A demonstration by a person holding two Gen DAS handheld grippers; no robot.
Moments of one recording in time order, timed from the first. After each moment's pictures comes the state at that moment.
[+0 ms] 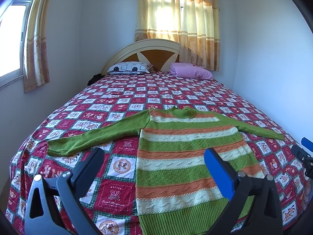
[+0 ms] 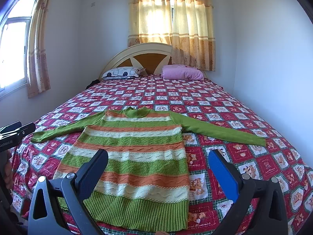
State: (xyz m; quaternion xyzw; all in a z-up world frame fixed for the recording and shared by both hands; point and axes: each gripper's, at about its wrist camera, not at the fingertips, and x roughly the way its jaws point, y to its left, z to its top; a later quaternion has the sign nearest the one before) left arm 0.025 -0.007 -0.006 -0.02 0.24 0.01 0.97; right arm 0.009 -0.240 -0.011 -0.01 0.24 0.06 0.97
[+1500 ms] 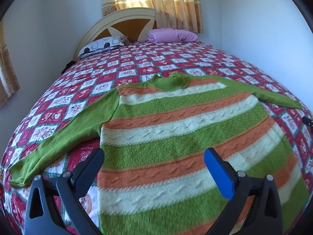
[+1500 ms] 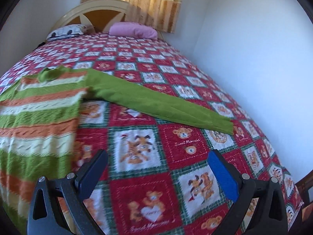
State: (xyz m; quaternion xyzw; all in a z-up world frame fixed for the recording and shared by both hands) left arm 0.195 -0.056 -0.091 0.06 0.35 -0.05 0.93; right arm 0.175 -0.385 -0.102 -0.07 0.38 -0.13 0.91
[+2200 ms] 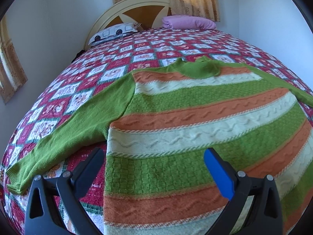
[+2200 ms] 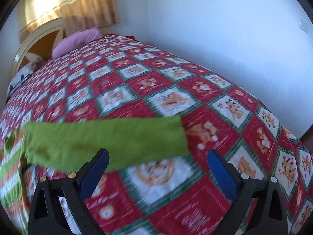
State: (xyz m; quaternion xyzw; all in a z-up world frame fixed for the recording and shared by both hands) left arm 0.255 -0.035 -0.128 0.07 0.39 0.01 0.92; right arm 0.239 -0.571 -0.110 0.13 0.40 -0.23 0.88
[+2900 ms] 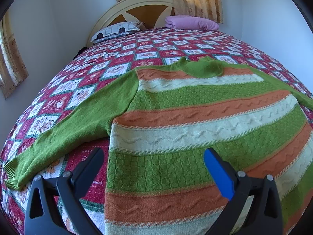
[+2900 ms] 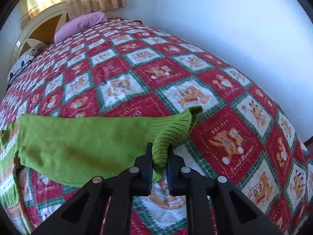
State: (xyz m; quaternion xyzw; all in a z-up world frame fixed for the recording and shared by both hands) left arm 0.252 -0.028 -0.130 0.06 0.38 0.01 0.92; right arm 0.283 -0.557 -0.118 0.11 0.44 -0.19 0.87
